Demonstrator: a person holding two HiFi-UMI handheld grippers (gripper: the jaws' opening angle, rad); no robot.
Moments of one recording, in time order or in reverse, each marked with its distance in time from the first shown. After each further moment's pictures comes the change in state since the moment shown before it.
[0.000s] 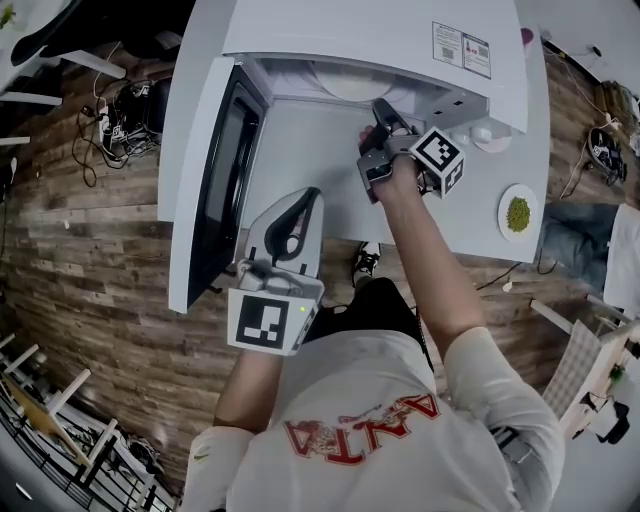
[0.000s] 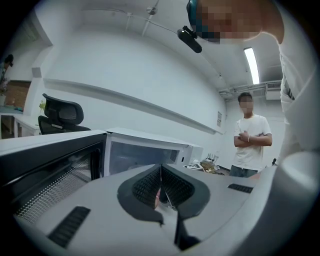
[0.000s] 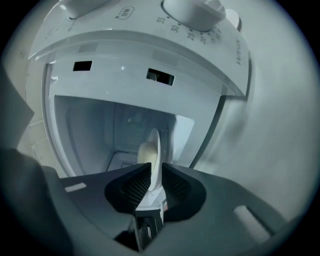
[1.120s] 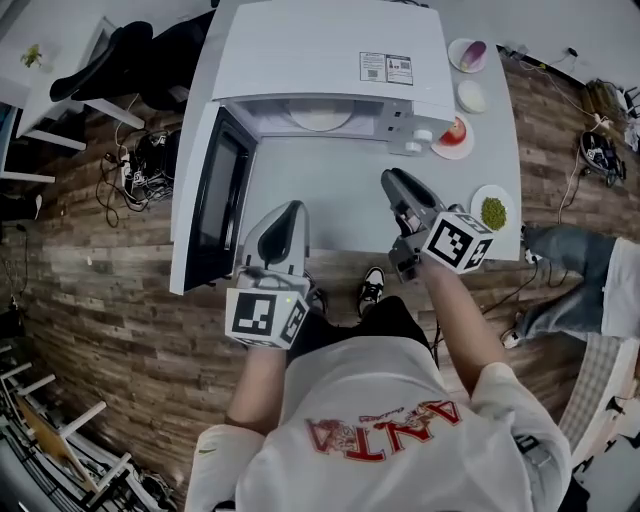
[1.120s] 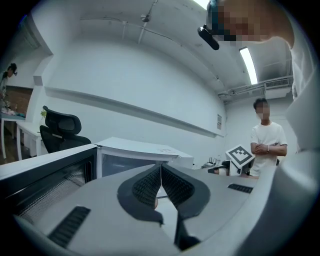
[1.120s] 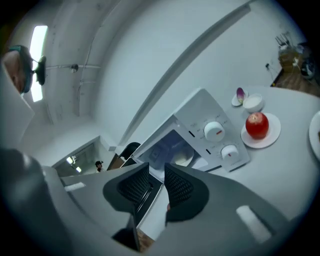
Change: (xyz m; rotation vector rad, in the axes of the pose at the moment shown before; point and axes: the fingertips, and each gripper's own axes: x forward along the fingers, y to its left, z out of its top) left arm -0.016 -0.055 0.036 0.030 -0.078 0.044; right arm -0.188 0.103 0.004 -0.685 0.154 0.184
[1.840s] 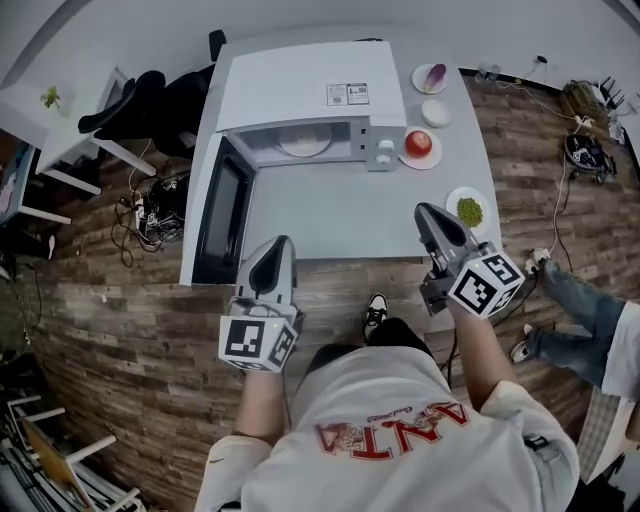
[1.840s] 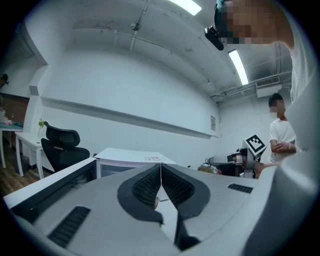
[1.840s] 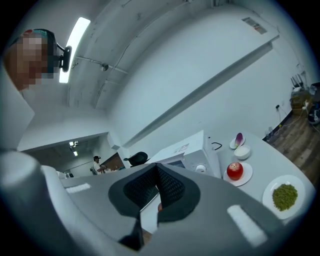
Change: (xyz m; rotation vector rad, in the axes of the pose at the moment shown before) left arm -0.078 -0.058 0.030 0.056 -0.040 -0.030; right arm -0.158 0.066 0.044 -0.294 -0.140 0.010
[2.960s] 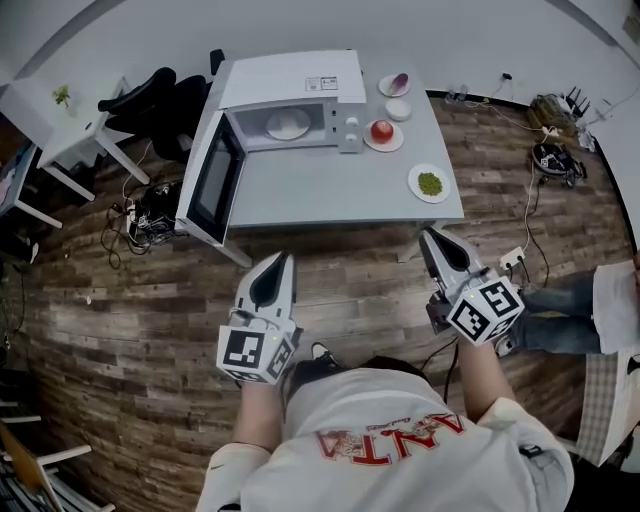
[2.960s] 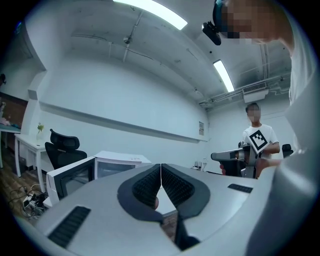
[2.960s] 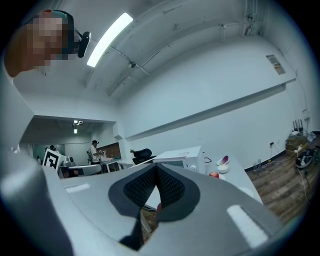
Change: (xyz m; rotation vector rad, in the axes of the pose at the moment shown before) left arm -0.171 -0.120 -0.012 0.022 -0.066 -0.082; right arm -0.206 0.111 -0.025 -0.278 -0.027 -0.059
